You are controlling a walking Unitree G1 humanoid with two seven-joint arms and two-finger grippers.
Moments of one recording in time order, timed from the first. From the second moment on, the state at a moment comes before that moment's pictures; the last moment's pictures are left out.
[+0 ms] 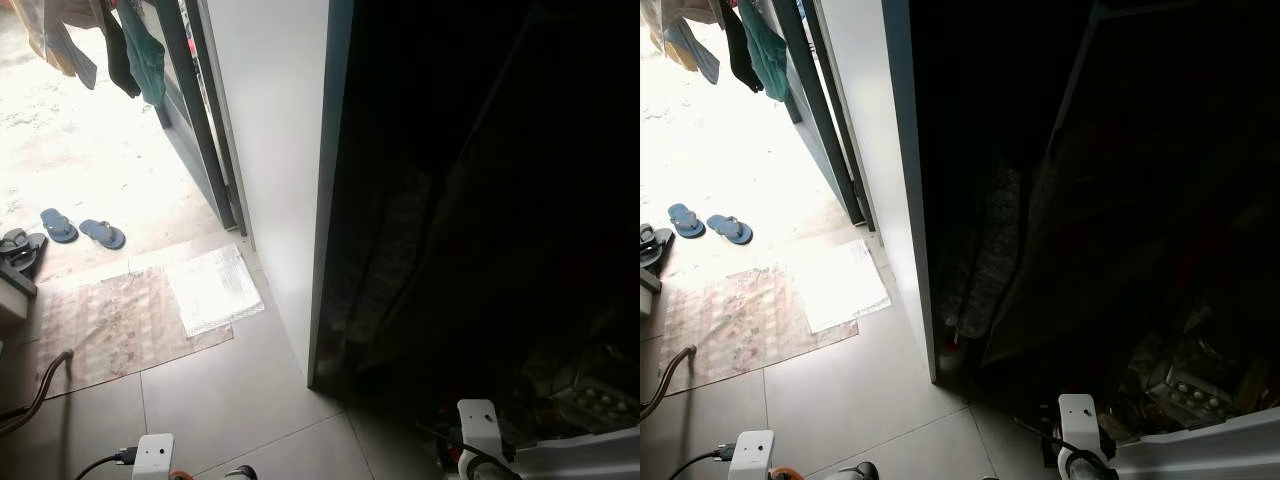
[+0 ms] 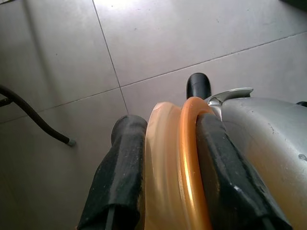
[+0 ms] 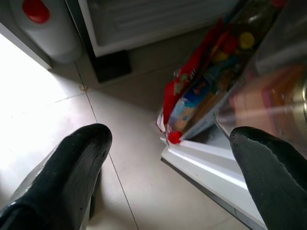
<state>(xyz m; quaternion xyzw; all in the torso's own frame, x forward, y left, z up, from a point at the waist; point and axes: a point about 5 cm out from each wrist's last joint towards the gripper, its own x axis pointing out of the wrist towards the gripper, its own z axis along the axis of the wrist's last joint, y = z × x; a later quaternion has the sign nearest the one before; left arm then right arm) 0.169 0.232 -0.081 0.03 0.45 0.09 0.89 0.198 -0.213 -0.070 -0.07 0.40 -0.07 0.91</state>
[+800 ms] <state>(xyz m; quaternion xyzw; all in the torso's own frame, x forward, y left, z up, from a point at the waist) 0.169 0.232 -0.081 0.03 0.45 0.09 0.89 0.229 -0.225 -0.046 -0.09 0.33 -0.11 0.93</state>
